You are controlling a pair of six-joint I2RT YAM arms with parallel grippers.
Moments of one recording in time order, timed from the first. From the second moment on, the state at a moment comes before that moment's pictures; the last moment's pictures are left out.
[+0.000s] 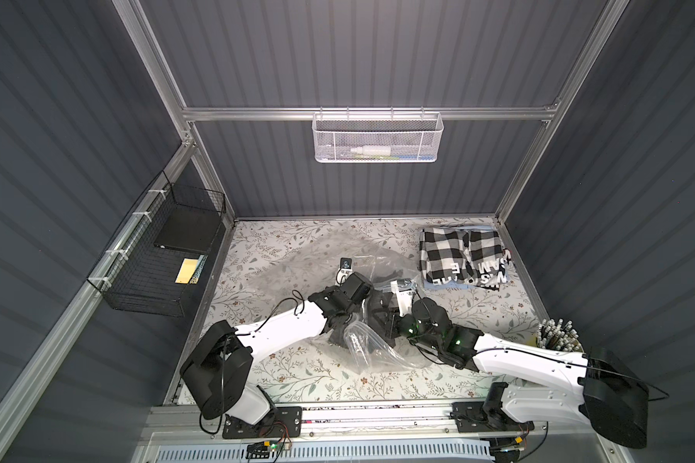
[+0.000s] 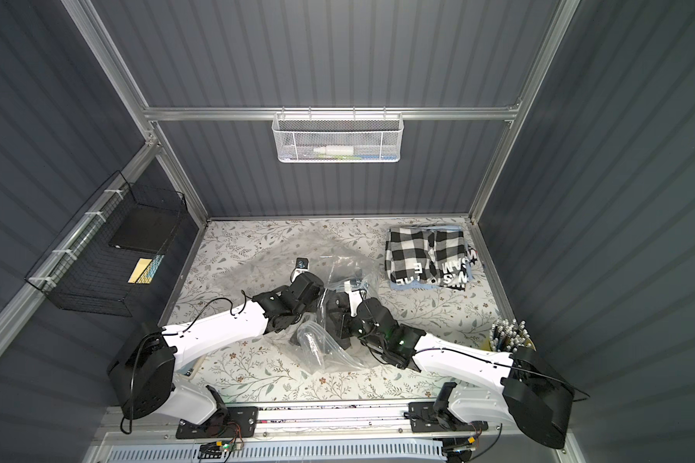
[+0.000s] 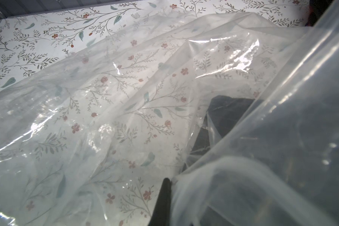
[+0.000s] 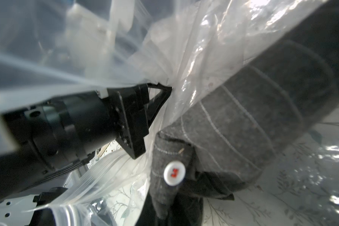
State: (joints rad) left arm -0.82 1.52 1.00 -0.37 -0.55 -0.54; right arm 0.99 1.19 0.56 0.23 0.00 0.72
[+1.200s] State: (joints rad) left arm -0.82 1.66 1.13 -0.39 -0.55 -0.54; right arm 1.07 0.93 0.57 0.01 0.01 0.61
